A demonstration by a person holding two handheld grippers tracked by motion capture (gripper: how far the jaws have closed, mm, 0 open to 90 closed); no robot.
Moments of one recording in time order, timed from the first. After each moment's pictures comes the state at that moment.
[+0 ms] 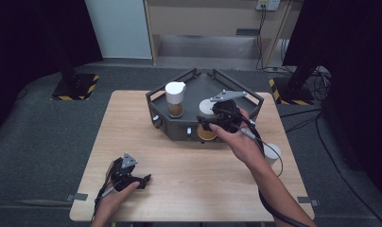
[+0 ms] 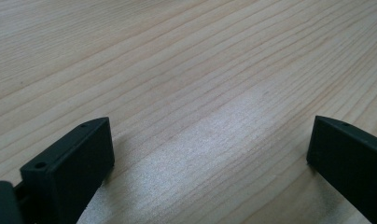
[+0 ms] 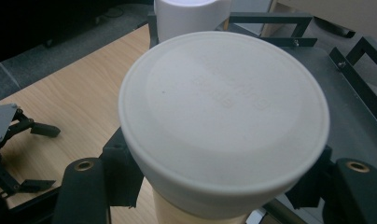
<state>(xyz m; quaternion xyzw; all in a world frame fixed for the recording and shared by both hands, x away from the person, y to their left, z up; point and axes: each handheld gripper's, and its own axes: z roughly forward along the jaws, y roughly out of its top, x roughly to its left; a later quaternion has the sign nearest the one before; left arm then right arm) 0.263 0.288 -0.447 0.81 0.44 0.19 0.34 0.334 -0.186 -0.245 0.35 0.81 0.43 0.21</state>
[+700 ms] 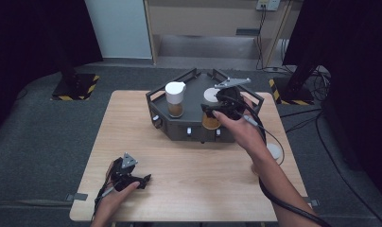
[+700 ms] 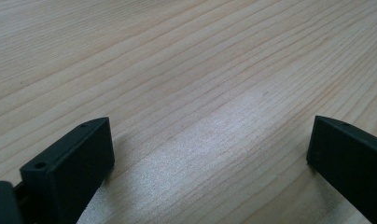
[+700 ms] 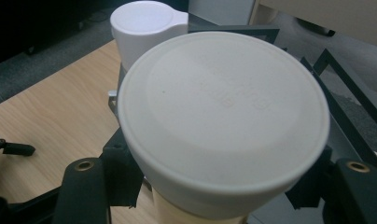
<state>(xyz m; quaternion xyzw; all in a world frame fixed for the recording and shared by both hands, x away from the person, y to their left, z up) 0.264 0.289 -0.447 0.81 0.44 0.19 0.34 0.358 -0.190 -0.229 0.37 0.80 0.42 0.22</state>
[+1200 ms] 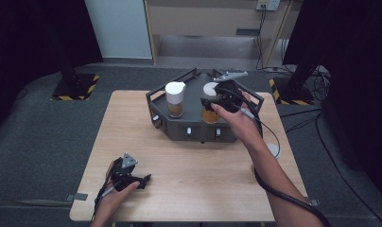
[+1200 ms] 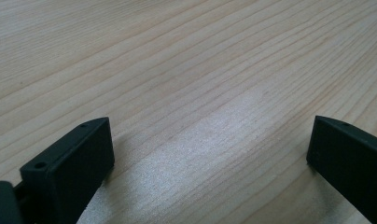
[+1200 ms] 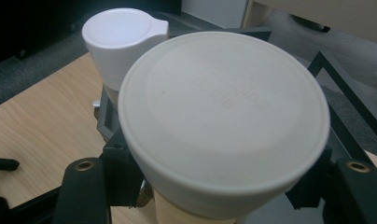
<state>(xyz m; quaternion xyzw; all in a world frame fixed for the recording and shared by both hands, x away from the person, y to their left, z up) 0.264 0.289 -0.447 0.81 0.44 0.19 0.34 0.381 -0.183 -0.231 0.38 0.79 0.41 0.22</state>
